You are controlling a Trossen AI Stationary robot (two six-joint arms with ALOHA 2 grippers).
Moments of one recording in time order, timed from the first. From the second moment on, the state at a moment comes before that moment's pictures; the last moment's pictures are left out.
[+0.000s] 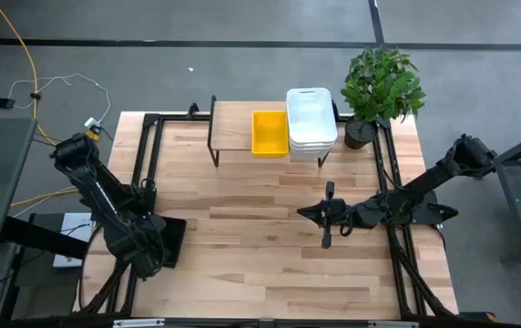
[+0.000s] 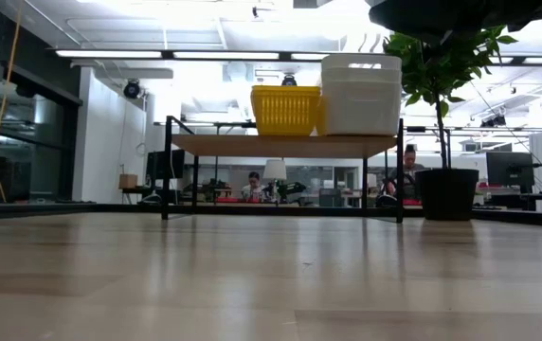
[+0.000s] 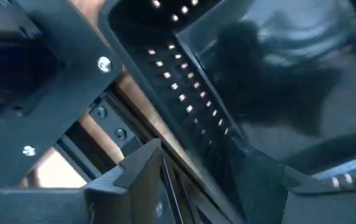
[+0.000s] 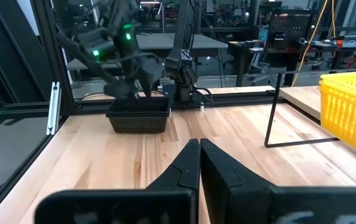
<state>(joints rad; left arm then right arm) -0.91 1.36 0.75 -1.18 0.01 -1.85 0.48 1.22 0.45 0.69 0.59 0.05</state>
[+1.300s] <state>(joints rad) -0.34 1.26 1.38 -1.42 -1.09 -1.21 0.48 1.22 0.45 0.68 0.59 0.09</state>
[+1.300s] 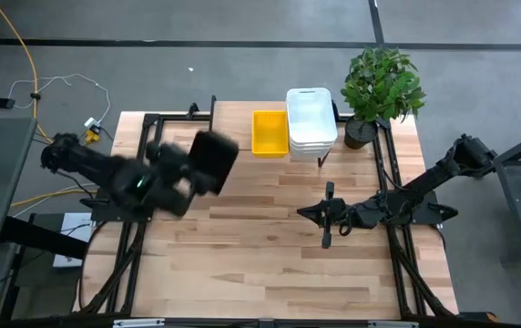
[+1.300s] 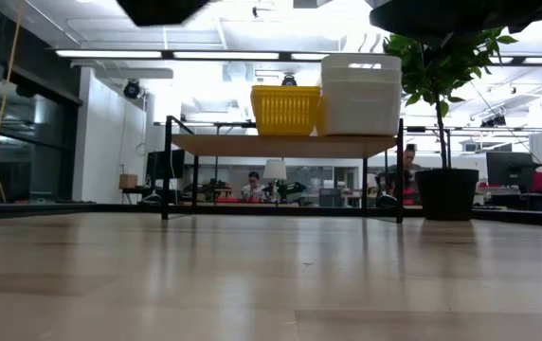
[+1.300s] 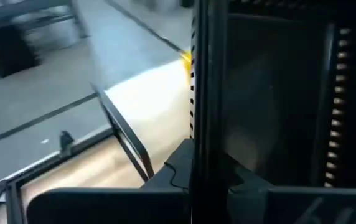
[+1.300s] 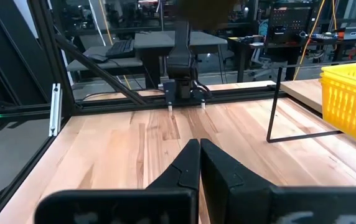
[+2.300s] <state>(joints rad) 0.36 1.37 1.14 -0.73 -0.54 -1.07 0.48 1.22 0.45 0.64 0.59 0.13</state>
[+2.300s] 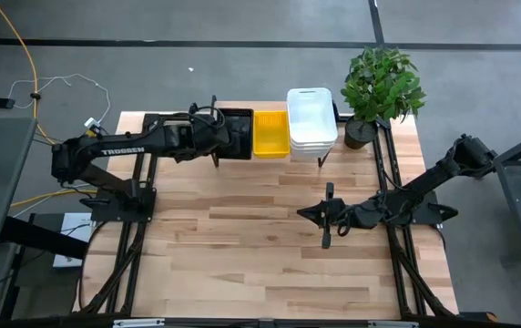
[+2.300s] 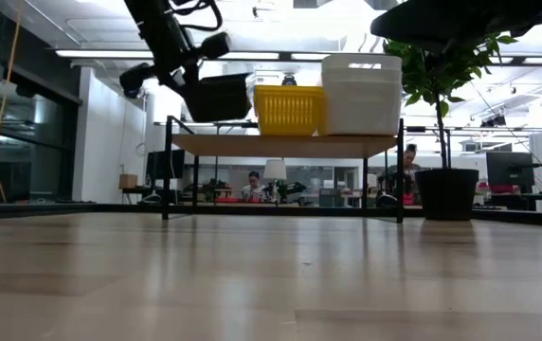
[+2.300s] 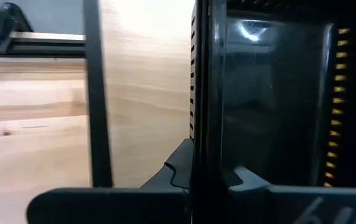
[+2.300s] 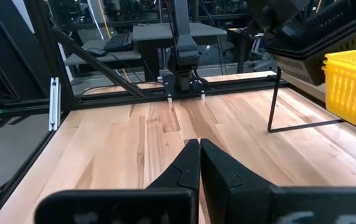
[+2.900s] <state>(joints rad) 0.38 1.38 1.14 -0.72 -0.61 -0.98 0.48 1.22 0.45 0.63 0.59 0.13</state>
